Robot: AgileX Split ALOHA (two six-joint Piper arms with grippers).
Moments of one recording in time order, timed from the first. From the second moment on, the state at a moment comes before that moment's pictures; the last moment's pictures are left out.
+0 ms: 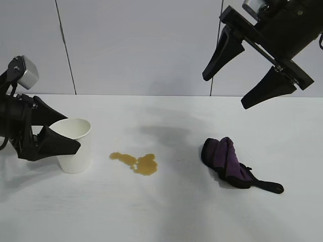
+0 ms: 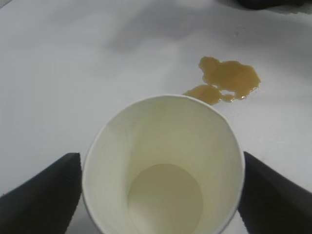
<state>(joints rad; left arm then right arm) 0.00 1.98 -0.83 -1.71 0.78 2.60 0.11 1.73 -1.25 0.69 0.97 -0.26</state>
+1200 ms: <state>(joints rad) 0.00 1.34 -0.83 -1.06 0.75 1.26 0.11 1.73 -1.25 0.69 0.97 -0.26</state>
